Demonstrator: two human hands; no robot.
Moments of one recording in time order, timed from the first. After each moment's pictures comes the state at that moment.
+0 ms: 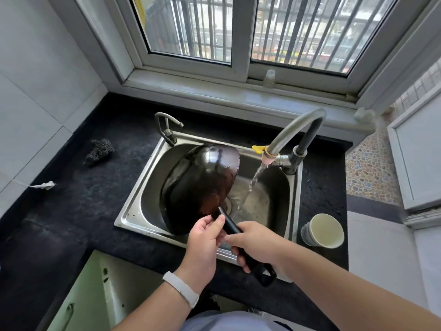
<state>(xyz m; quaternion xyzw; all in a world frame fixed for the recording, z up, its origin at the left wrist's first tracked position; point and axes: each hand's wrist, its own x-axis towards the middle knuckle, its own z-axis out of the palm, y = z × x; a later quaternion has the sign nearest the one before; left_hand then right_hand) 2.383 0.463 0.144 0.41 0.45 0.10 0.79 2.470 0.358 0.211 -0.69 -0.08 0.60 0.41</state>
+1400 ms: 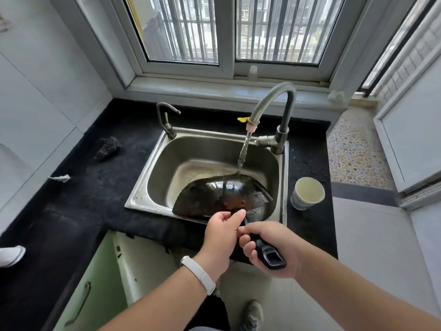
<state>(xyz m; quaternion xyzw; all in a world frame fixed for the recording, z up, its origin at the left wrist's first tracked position) 2.330 0.388 0.180 0.51 0.45 0.02 0.73 2.385 0.282 0.240 -0.46 0.24 0.63 0.58</state>
